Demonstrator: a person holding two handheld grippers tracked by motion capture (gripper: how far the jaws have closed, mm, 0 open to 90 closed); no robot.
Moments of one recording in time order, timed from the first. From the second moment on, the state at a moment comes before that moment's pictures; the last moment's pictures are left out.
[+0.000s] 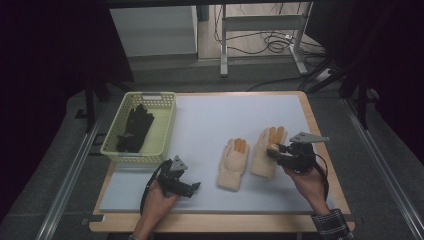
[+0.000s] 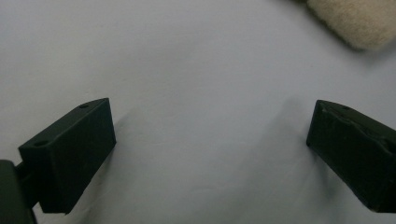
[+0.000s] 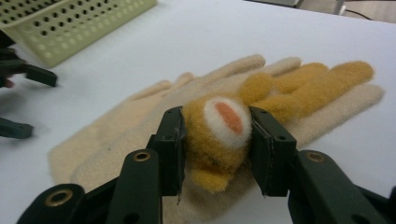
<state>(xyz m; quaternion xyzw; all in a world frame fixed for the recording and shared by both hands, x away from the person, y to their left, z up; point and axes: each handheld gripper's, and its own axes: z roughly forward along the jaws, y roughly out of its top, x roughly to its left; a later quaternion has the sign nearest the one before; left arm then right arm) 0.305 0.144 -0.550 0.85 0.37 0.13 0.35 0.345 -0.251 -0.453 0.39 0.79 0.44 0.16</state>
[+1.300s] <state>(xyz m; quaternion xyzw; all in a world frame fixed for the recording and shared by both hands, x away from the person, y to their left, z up) 0.305 0.144 -0.550 0.85 0.37 0.13 0.35 0.340 -0.152 -0.510 0.36 0.82 0.42 0.13</state>
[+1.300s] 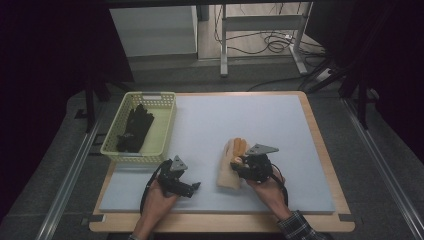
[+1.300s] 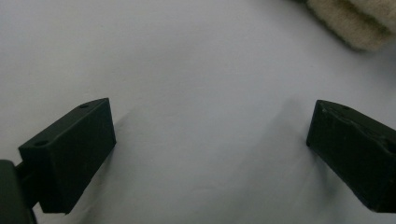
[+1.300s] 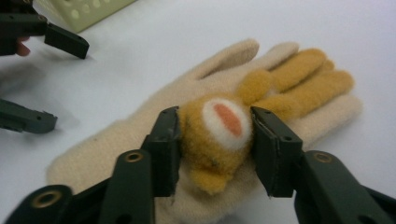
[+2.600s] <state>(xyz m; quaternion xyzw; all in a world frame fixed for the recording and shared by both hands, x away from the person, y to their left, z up) 0.305 0.144 -0.550 0.85 0.37 0.13 0.35 0.307 -0.198 -0.519 0.29 0.86 0.40 0.11</state>
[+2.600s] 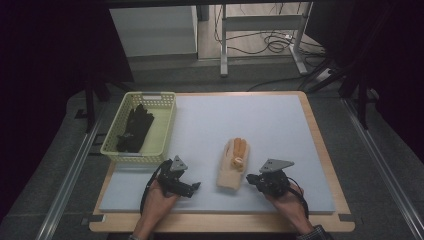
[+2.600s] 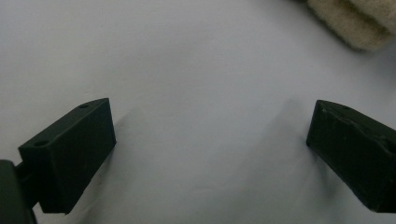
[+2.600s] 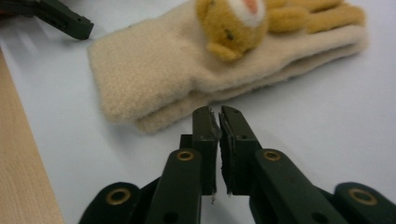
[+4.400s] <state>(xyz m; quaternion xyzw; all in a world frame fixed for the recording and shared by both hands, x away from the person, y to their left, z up) 0.305 0.144 -0.550 0.85 0.37 0.13 0.35 0.356 -0.109 -0.537 0.28 0.87 0.39 0.12</state>
